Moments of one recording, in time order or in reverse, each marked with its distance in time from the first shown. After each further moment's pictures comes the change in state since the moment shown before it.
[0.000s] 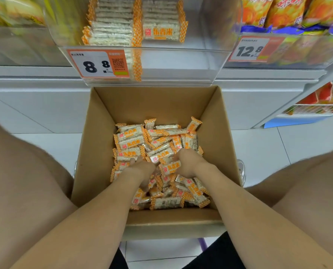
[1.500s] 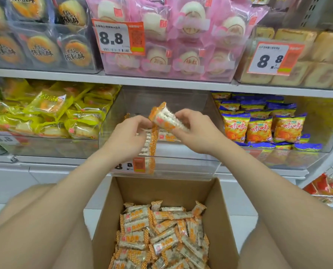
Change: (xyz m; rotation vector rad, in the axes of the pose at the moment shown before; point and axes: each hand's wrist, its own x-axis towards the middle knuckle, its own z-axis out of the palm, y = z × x) left_hand -0.213 -0.040 -0.268 -0.691 1.191 0.244; right_hand -0.085 -0.102 -0.299 0.192 0.779 -0.482
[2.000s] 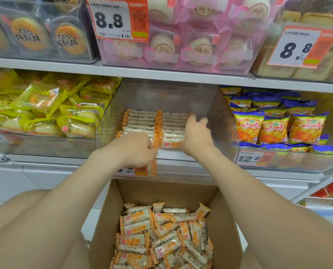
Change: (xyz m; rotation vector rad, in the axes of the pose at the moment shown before) left_hand 0.023 -0.021 0.016 0.447 -0.404 -0.089; right_hand 0.048 0.029 0.067 -0.322 -0.021 0.355
